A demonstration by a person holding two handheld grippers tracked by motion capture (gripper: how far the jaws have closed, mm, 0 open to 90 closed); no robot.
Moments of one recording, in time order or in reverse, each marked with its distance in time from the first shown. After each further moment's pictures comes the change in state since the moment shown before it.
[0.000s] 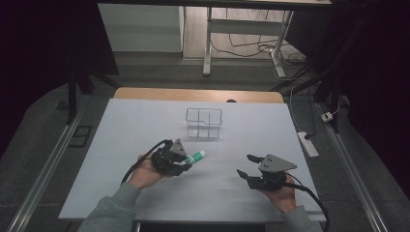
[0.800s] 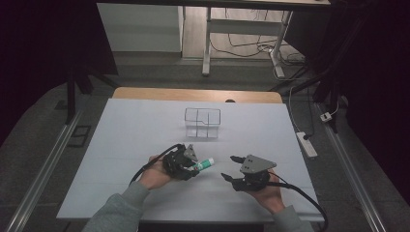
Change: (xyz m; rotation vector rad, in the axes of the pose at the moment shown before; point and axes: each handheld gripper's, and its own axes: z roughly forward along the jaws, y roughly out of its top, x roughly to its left) left arm -0.015 0.018 0.027 0.082 -0.053 0.082; right arm 0.022 0.019 0.028 0.036 0.086 -0.096
